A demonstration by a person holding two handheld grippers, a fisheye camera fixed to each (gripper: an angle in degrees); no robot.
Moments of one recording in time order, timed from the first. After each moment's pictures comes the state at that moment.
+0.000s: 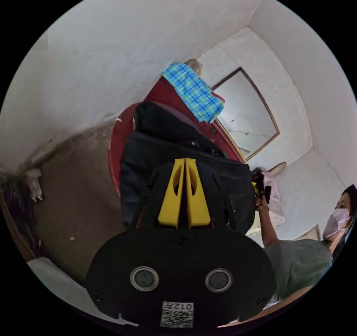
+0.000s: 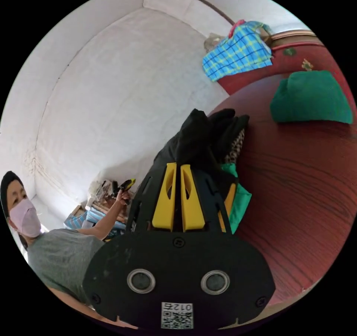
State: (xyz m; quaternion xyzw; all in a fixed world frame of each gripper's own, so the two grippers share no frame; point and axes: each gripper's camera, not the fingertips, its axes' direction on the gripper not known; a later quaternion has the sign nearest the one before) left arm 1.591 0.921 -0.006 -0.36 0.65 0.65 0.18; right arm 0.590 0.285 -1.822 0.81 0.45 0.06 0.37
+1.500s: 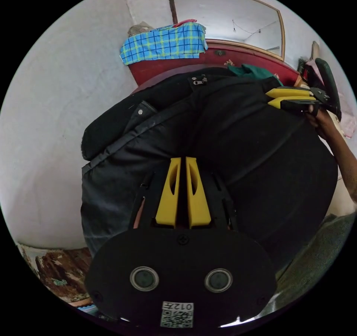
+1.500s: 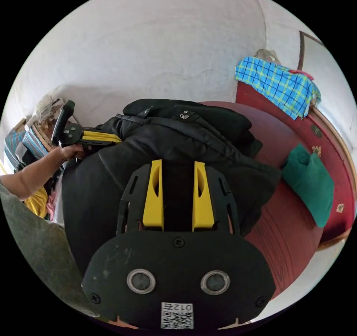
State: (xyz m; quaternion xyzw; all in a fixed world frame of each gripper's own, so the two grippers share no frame) left arm 1.298 1.119 -0.079 0.04 0.55 0.83 0.09; right arm 0.480 0.102 -1.659 0.53 0.75 0.18 0.36
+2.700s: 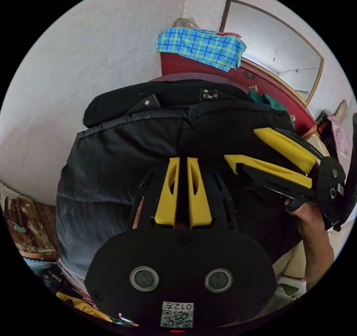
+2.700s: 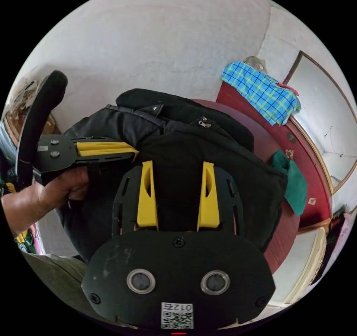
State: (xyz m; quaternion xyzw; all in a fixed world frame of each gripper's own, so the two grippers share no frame) left arm 1.326 1.072 -0.093 -0.10 0.55 0.80 0.21; right arm 0.409 0.027 -1.565 0.51 0.76 0.28 0.28
